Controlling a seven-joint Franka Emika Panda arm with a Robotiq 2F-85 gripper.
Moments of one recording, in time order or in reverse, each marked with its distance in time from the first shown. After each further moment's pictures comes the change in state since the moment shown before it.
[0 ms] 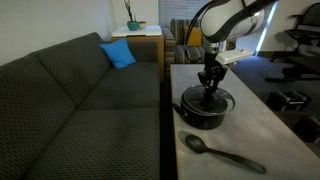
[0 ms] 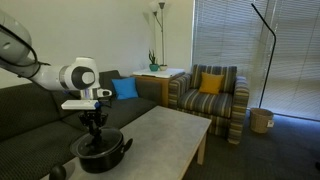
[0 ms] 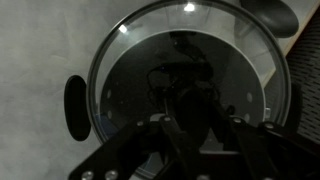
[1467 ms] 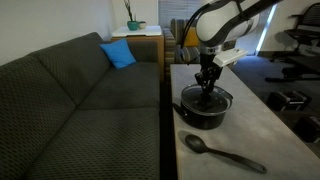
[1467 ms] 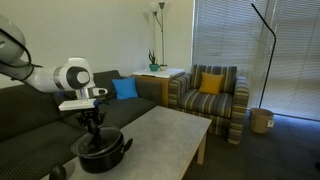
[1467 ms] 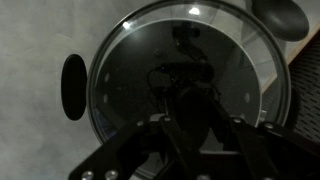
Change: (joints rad) arm 0.038 -0.002 -0.016 -0.008 -0.051 0.035 -0.044
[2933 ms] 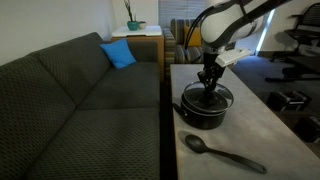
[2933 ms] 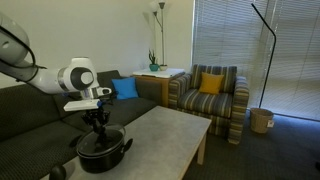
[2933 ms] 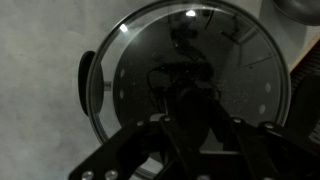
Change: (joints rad) arm -0.016 0.001 -0.020 -0.009 0.002 0.050 0.033
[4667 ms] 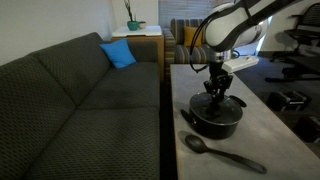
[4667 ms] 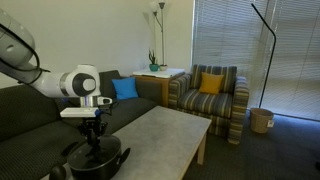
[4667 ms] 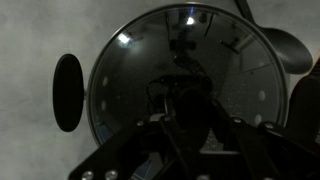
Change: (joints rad) arm -0.043 -0.023 0.056 -0.093 0.011 -0.093 0.000
